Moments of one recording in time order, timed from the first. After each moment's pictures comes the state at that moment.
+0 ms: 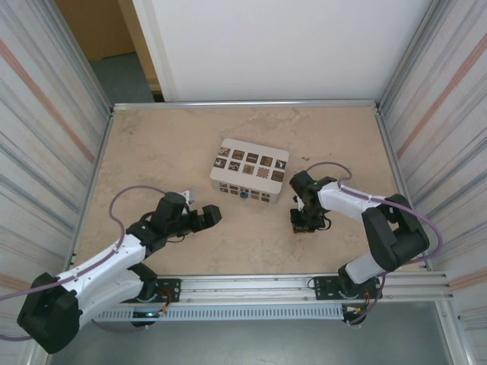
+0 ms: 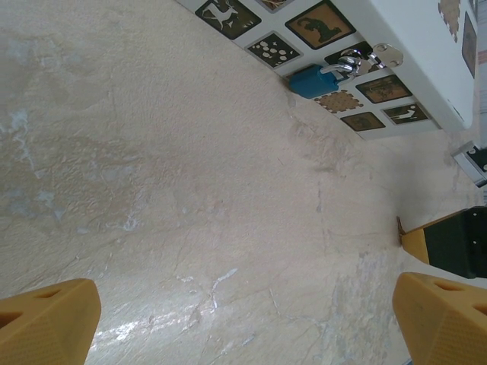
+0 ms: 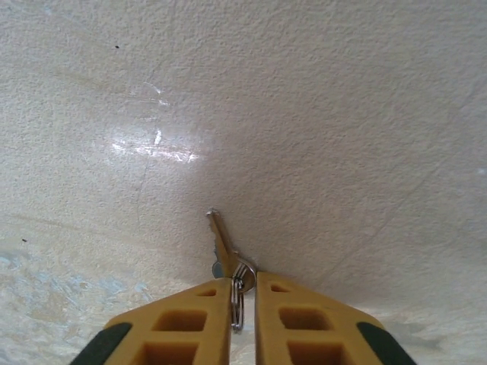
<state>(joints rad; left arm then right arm) -0.61 0.90 0.38 -0.21 0.20 -0.84 0.51 1.52 0.78 -0.83 -0.15 0.44</state>
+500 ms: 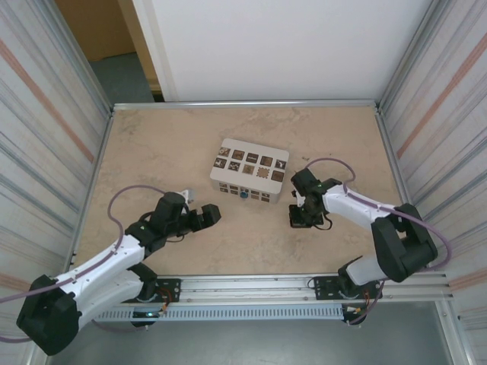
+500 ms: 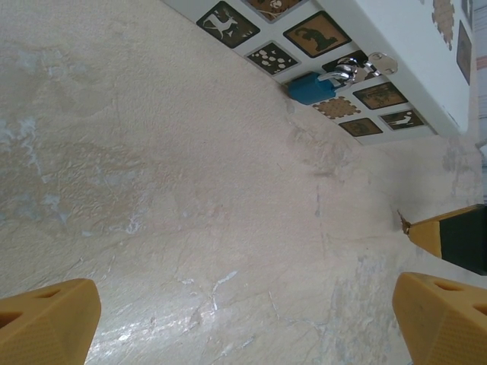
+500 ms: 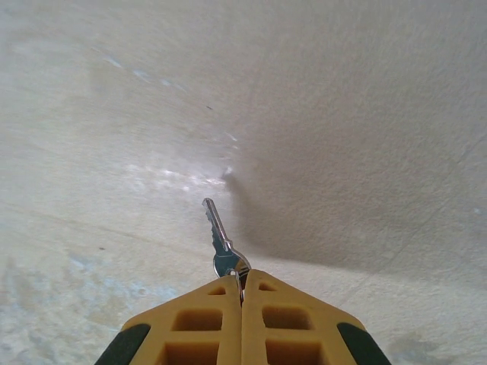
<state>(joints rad) -0.61 0.88 0.39 -0.23 0.19 -0.84 0.51 1.42 0.76 -0.75 -0.16 0.45</state>
